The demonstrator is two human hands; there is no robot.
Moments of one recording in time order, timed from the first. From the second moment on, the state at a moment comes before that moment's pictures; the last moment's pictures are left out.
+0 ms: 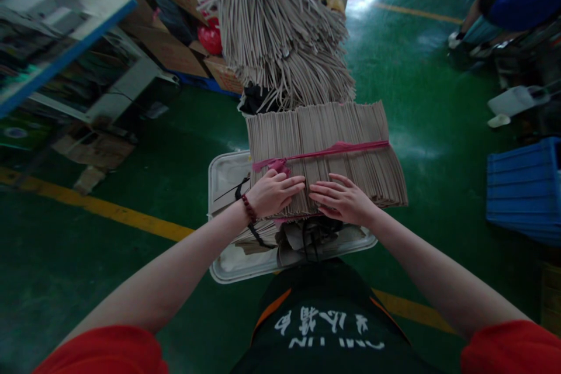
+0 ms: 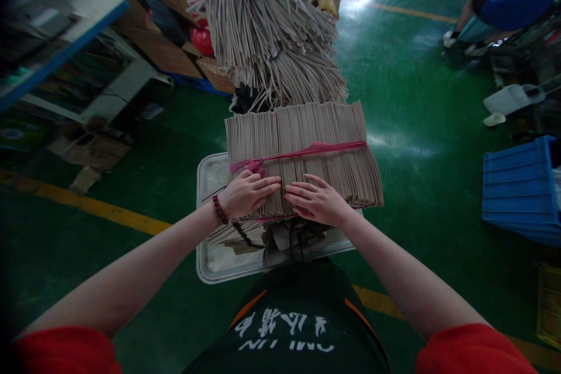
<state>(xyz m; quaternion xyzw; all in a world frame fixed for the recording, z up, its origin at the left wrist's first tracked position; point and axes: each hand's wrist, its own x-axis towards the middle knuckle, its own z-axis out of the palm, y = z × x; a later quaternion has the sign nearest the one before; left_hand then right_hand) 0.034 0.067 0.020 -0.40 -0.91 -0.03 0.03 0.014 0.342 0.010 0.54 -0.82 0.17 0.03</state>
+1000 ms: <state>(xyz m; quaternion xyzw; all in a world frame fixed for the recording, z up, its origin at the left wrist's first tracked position) 0.033 0.067 0.020 -0.41 -0.91 -0.03 0.01 0.013 0.346 0.013 0.55 -0.82 0.15 0.02</state>
